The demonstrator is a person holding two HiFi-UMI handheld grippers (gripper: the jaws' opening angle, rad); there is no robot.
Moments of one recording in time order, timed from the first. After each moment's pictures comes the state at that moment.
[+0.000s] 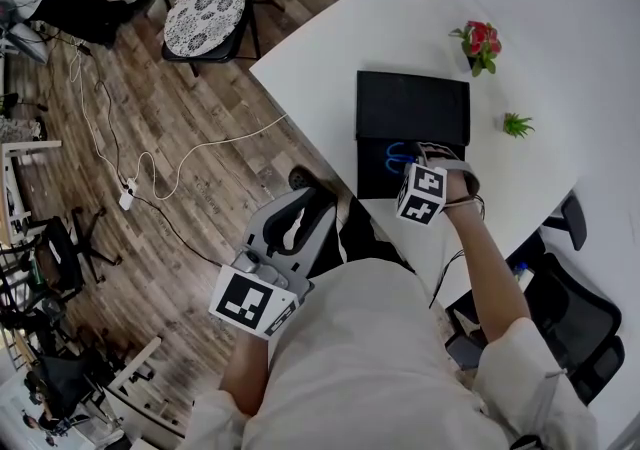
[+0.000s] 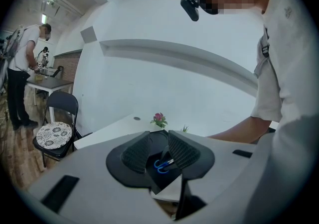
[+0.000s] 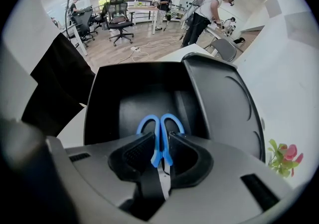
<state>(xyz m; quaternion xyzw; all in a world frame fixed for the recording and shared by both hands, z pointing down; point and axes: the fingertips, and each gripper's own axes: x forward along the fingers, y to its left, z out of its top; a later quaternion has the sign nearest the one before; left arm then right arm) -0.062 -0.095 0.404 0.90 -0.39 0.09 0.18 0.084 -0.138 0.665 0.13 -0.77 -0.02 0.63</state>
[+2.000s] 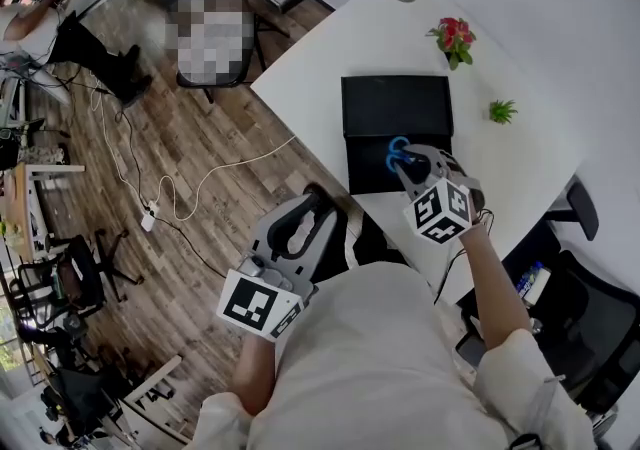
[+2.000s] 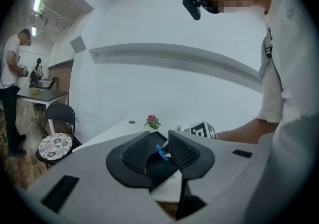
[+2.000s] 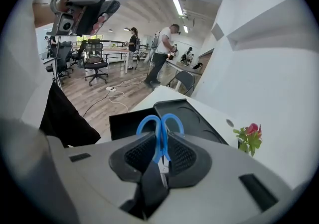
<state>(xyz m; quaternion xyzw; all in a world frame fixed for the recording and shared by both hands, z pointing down) -0.028 -0.063 0.379 0.91 -0.38 0.11 0.14 0.091 -0.133 0.557 0.30 -0.85 -0.02 0.42</state>
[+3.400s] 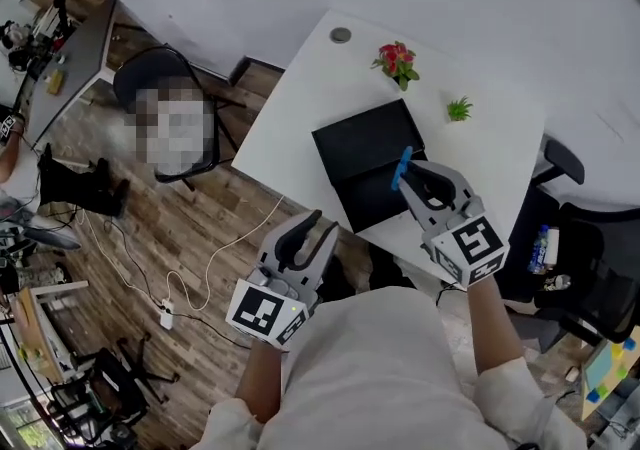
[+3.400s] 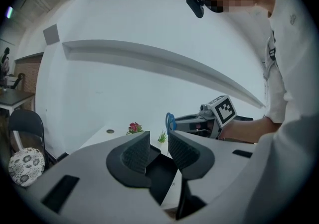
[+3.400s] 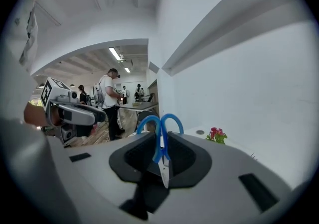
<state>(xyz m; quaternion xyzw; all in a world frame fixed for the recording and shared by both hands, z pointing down) -0.025 -0.104 0.360 0.96 -0.22 0.09 0.11 0.107 -0.126 0.389 0.55 -0.82 0.11 0.12</state>
